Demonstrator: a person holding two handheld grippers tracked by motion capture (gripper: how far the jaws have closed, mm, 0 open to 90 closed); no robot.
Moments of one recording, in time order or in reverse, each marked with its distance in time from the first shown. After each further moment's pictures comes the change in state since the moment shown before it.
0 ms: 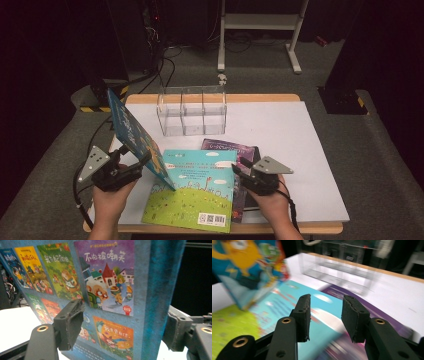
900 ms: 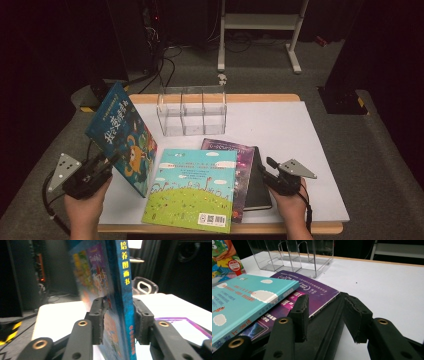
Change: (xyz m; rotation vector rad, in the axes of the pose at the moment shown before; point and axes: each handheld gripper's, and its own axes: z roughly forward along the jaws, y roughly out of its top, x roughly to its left) left arm 0.032 0.002 -0.047 0.009 0.170 0.034; right arm -0.053 -0.040 -0.017 -0.012 -0.174 0.103
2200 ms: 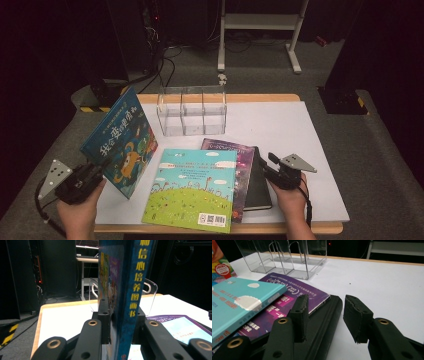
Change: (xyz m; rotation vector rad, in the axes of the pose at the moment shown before) left arm 0.014 -0.014 -0.007 -0.037 -0.041 0.010; right arm -0.014 0.002 0.012 0.006 -0.027 0.022
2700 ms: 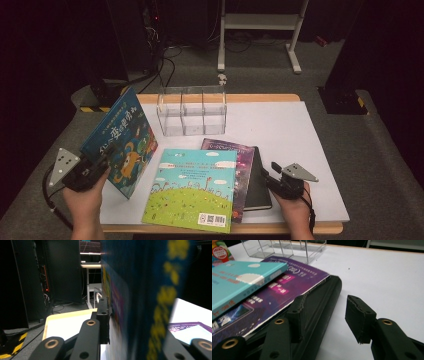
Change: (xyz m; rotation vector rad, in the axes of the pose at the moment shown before) left arm 0.001 0.015 0.026 -0.024 0.039 0.052; right arm 0.005 -0.019 -0.017 0.059 -0.016 -0.022
